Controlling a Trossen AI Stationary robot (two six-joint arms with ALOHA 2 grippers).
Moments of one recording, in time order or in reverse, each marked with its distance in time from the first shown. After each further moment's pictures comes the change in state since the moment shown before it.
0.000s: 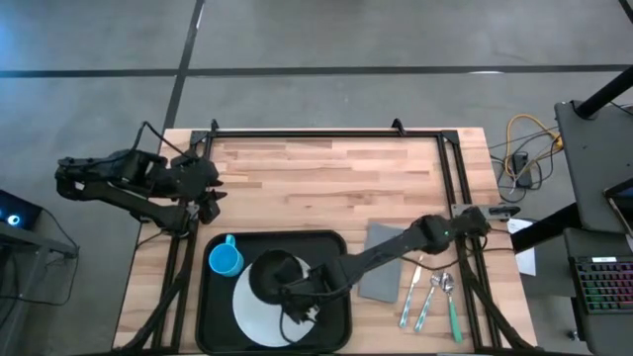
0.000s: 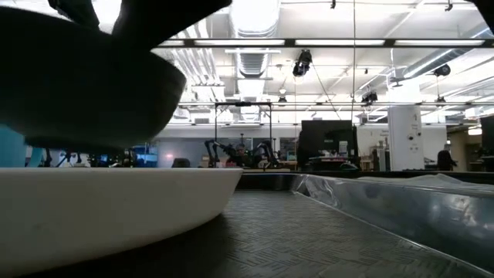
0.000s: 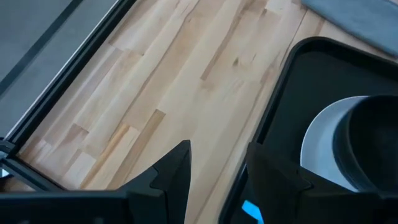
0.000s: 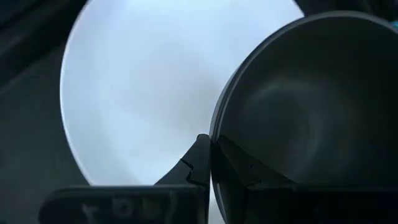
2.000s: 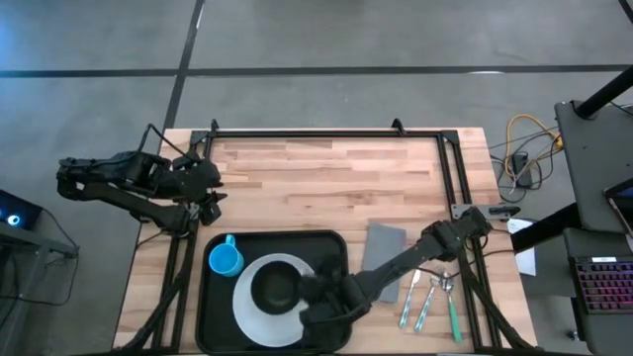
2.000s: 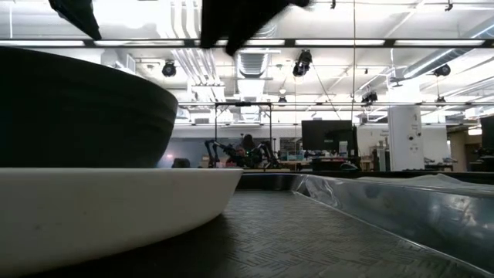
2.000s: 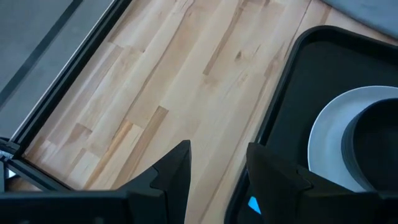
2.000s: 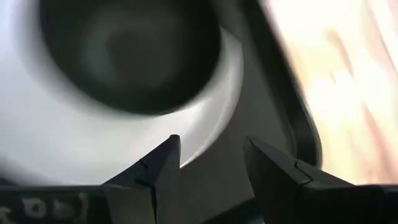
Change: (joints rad) left arm 0.000 0.008 -0.017 -0.003 -0.001 0.025; right arm 0.090 -0.045 -0.008 -0.314 0.454 1.277
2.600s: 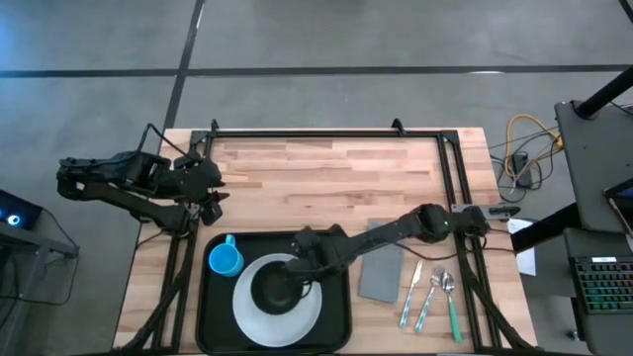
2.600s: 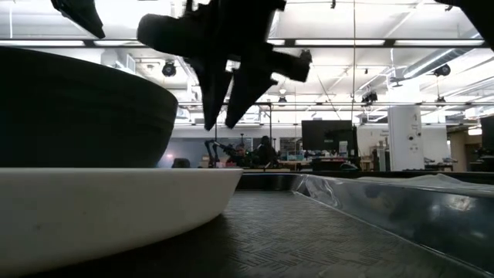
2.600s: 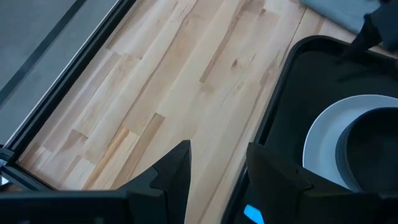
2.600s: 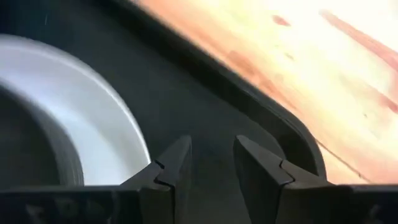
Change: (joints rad) left arm 0.000 0.001 0.000 0.032 -0.004 0.001; right arm -0.202 0.002 -0.137 0.088 -0.079 0.306
